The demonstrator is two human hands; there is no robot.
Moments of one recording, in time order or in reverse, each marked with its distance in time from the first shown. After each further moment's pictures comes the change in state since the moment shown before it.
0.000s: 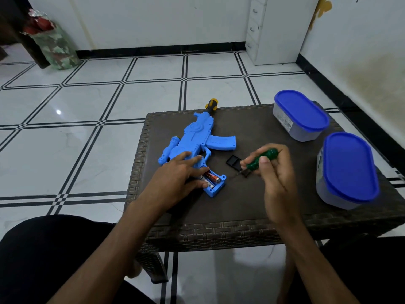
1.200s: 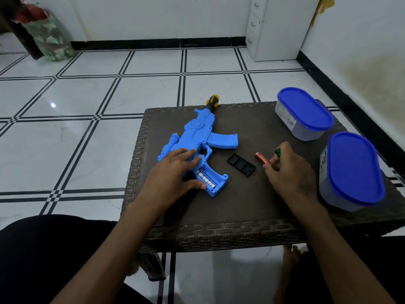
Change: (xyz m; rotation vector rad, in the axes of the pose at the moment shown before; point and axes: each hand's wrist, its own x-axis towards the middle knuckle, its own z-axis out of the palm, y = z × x) left_hand -0.003 -0.008 0.005 -0.093 0.124 -0.075; right_hand 0.047 0.032 -0.035 -1.142 -0.092 0.310
